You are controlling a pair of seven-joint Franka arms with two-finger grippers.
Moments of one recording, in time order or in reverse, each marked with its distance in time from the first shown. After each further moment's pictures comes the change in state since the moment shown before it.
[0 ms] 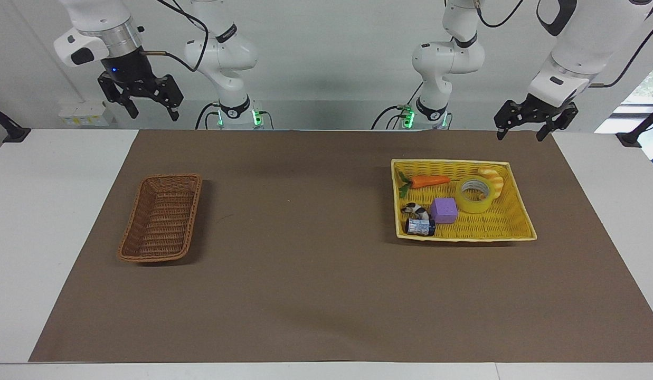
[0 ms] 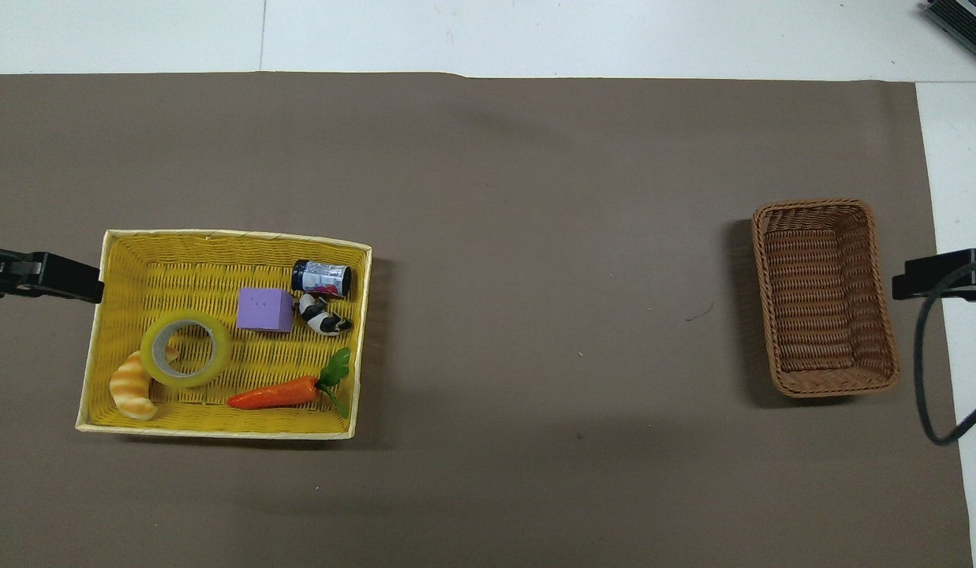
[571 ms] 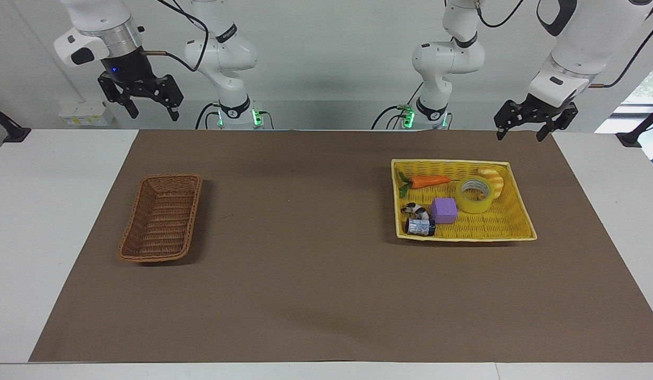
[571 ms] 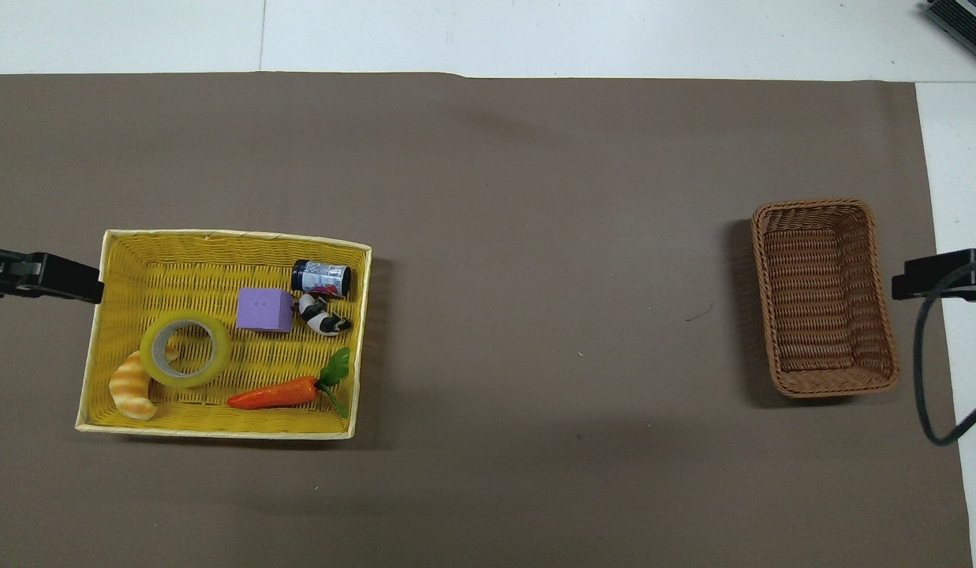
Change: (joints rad) left arm 0.000 0.000 0.000 -0.001 -0.001 0.000 0.006; right arm 0.000 0.000 0.000 0.000 0.000 0.000 0.000
